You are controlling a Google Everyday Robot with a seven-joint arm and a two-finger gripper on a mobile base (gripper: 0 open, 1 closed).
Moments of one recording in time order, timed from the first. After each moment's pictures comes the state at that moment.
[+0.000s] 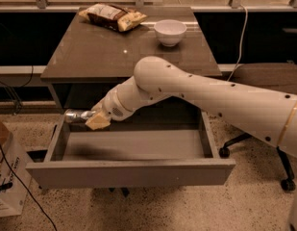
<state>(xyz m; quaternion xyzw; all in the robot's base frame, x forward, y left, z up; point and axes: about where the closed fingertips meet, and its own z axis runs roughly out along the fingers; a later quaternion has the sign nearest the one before) 0.563 0.152 0.753 -0.58 0.69 0.29 0.31</state>
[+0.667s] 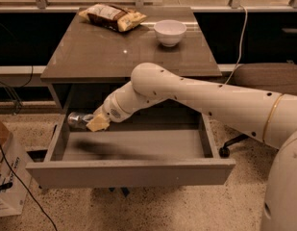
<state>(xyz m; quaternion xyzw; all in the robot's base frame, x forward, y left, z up) 0.584 0.158 0.719 -0.54 0.73 0.30 0.29</state>
